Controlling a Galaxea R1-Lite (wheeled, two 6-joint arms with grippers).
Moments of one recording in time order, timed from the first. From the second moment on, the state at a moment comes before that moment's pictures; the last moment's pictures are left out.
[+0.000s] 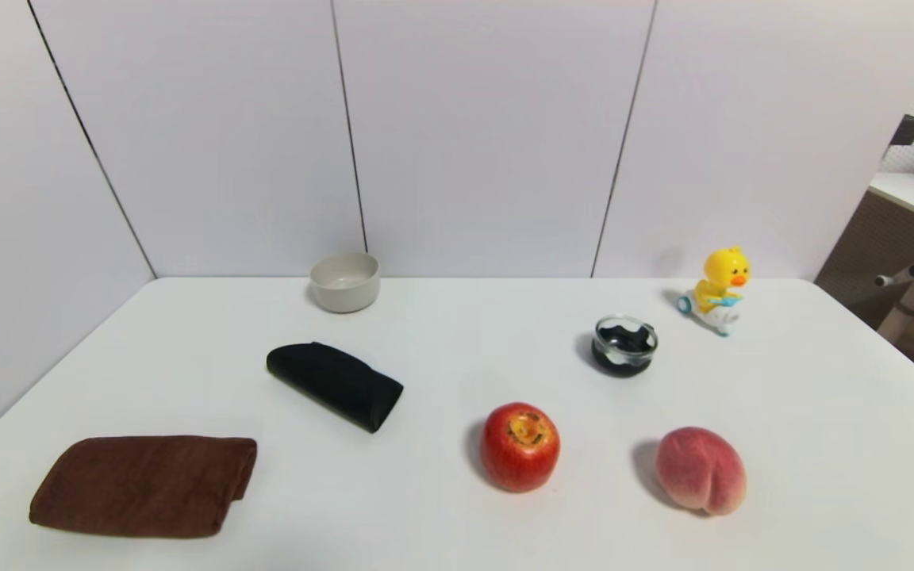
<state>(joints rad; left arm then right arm) -0.01 0.00 0.00 0.00 0.00 0.00 0.01 0.00 0.00 0.00 -0.02 0.03</state>
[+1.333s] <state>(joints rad) -0.02 0.72 -0.76 -0.06 -0.01 0.10 0.01 0.00 0.00 0.00 -0.02 0.03</state>
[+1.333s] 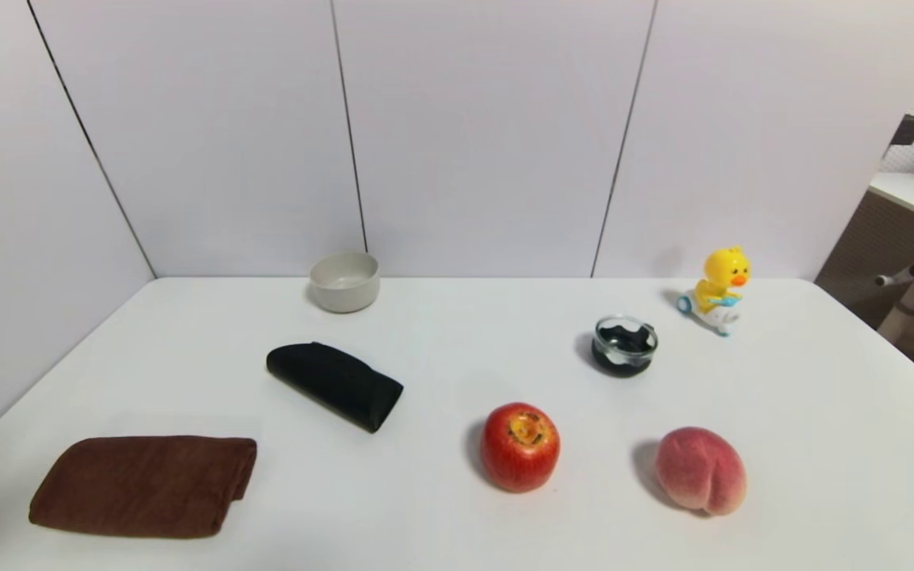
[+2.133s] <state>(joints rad) 0.00 1.32 -1.36 0.74 -0.41 0.81 0.01 0.00 0.00 0.00 -0.02 0.03</state>
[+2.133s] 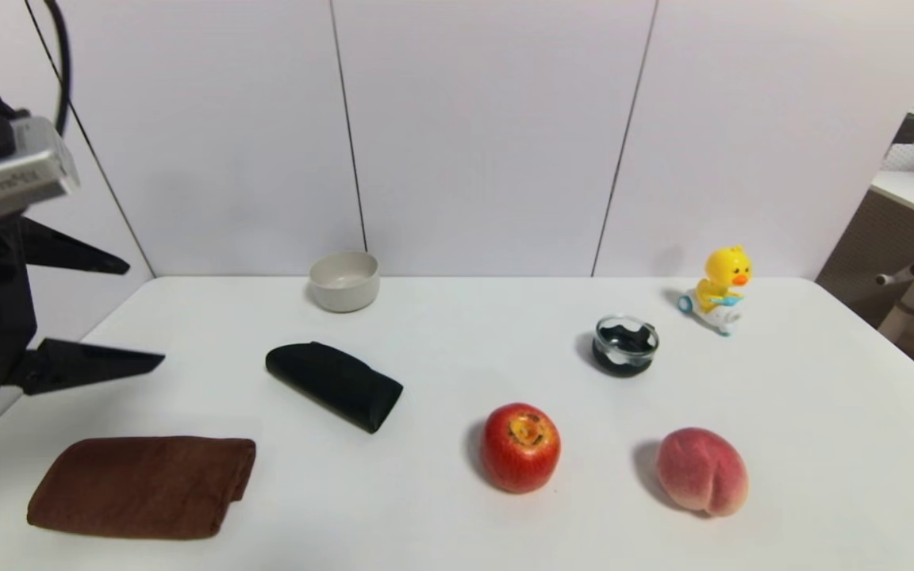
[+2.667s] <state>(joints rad) 0.15 1.55 -1.29 1.05 -0.43 1.57 0.01 0.00 0.00 0.00 -0.02 0.03</state>
